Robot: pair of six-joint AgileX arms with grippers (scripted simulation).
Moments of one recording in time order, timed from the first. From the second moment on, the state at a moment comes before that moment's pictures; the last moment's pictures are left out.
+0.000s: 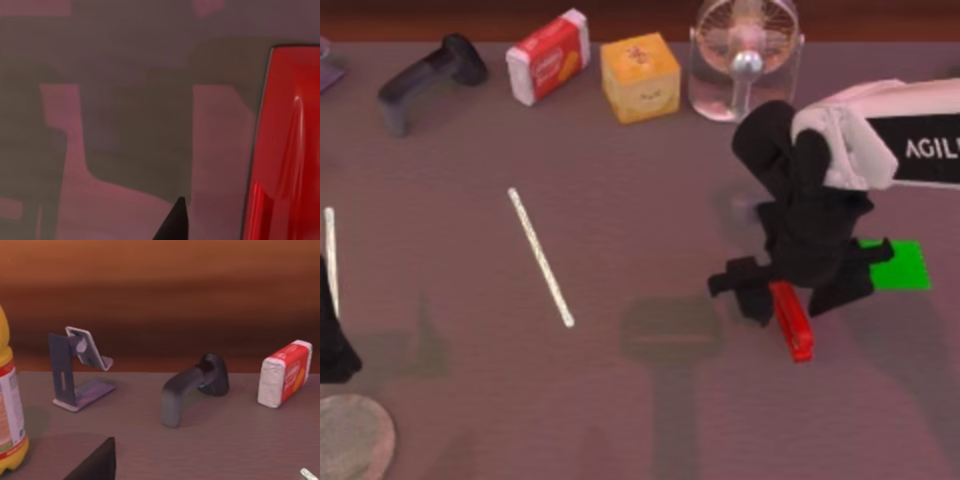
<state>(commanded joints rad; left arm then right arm) 0.00 0.00 0.00 0.00 0.00 0.00 0.51 2.11 1.38 -0.84 0.00 0.31</state>
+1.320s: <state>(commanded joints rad) 0.00 0.00 0.00 0.00 0.00 0.00 0.51 2.03 1.55 -1.10 0.00 0.31</state>
